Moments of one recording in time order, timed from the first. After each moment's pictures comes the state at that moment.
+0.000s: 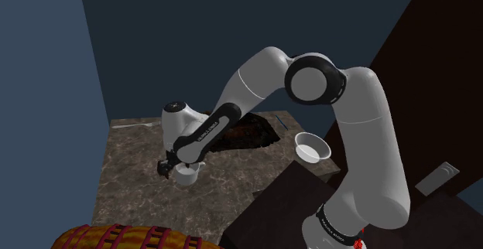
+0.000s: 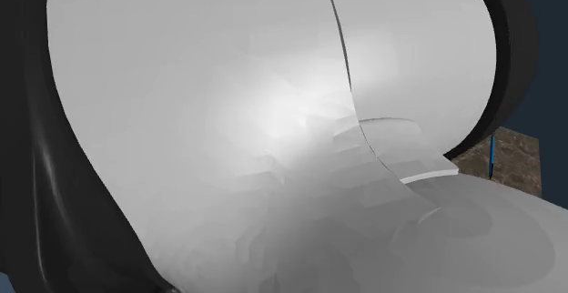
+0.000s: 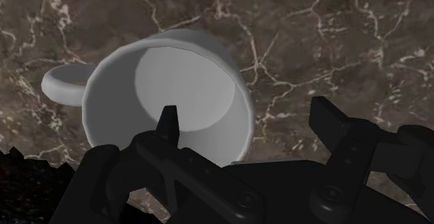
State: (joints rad) arm 0.18 0.71 0.19 -1.93 -0.30 2.57 0.66
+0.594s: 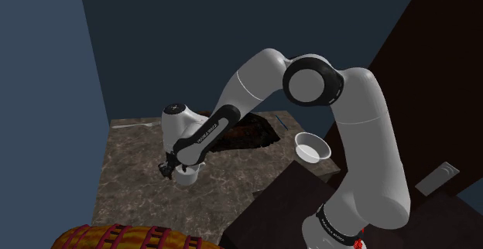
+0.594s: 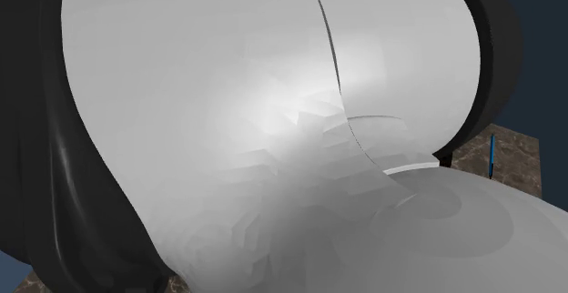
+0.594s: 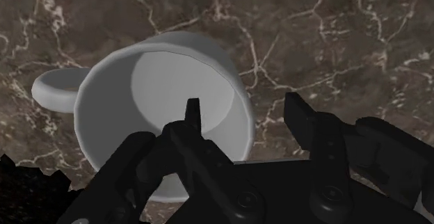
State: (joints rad) arm 0.18 0.72 0.19 -1.92 -0.30 2.58 0.67
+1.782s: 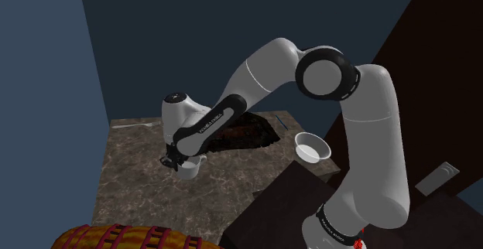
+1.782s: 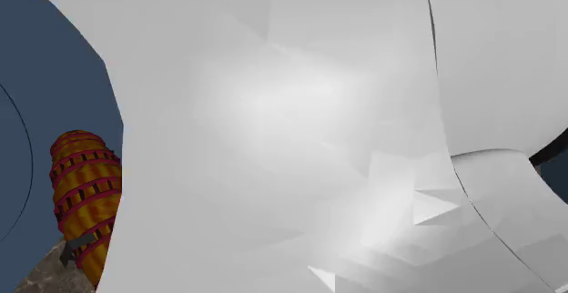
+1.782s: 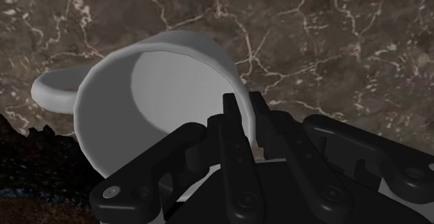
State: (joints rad) arm 0.16 0.63 0.22 -1.96 -0.28 2.51 0.65
